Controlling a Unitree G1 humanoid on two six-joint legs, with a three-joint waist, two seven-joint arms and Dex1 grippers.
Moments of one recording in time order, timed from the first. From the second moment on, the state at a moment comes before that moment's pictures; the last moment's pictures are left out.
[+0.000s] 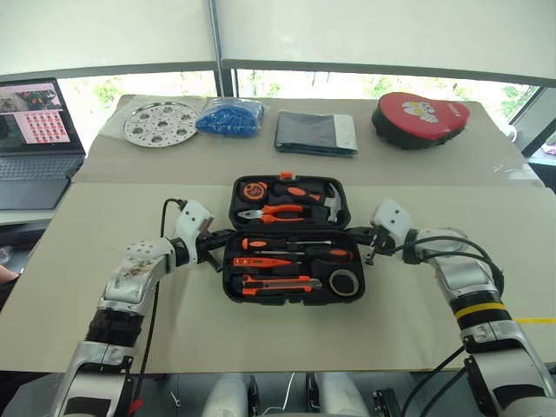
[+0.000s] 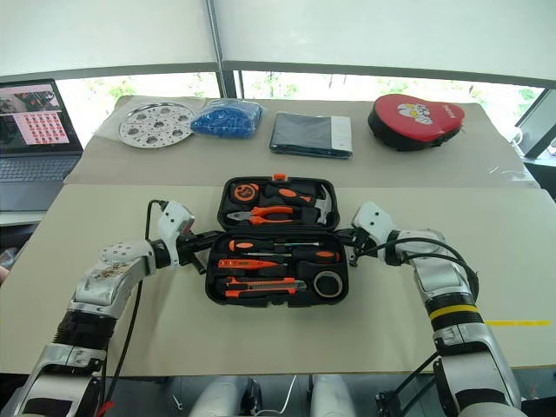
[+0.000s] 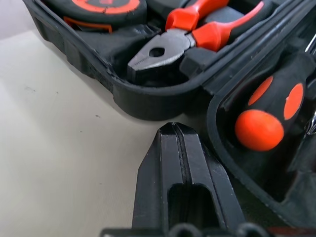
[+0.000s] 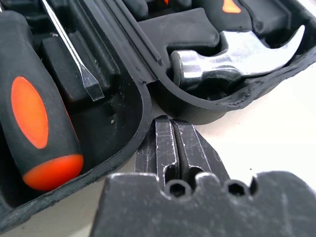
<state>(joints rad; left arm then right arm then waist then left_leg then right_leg) -0.42 0.52 -0.07 0.20 -0.27 0.39 -0.83 -0.54 -0.60 0.12 0.46 0.08 -0.02 0.99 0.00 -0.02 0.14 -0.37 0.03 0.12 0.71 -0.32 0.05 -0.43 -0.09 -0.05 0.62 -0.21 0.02</state>
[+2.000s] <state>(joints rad) -0.64 0.39 0.07 0.01 -0.51 1.27 -0.45 -0.84 -0.68 0.10 0.25 0.37 1.36 0.64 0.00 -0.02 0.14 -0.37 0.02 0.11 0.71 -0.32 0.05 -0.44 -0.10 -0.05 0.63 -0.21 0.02</state>
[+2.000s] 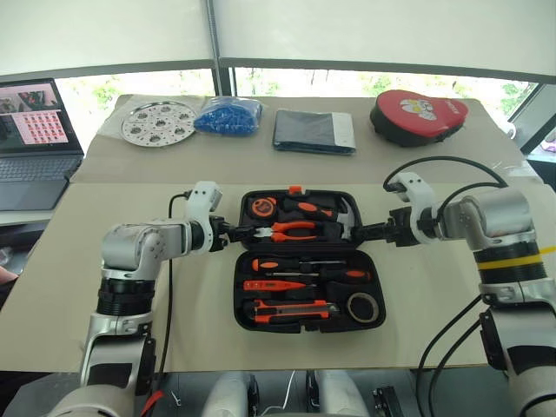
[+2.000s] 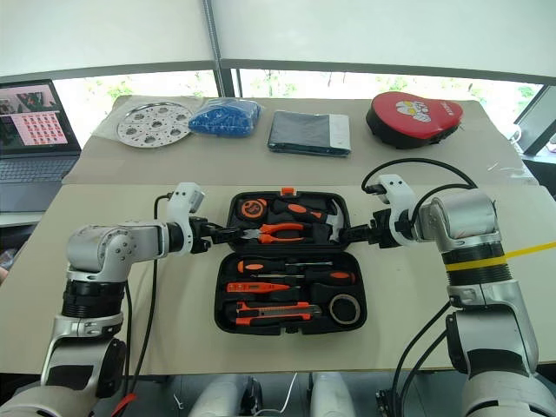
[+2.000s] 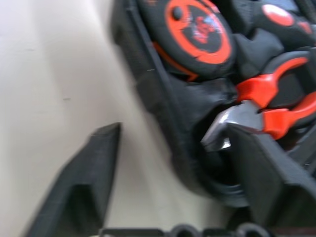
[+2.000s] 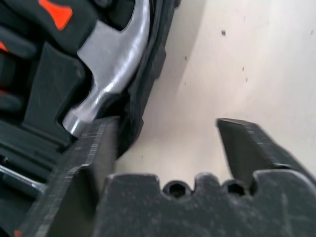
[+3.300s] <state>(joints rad) -0.05 0.54 0.05 0.02 -0.13 -0.48 -0.84 -0.02 -0.79 0.03 -0.07 -0.08 -0.41 0.54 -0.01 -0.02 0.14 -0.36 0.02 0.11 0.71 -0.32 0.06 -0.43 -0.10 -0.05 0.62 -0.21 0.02</state>
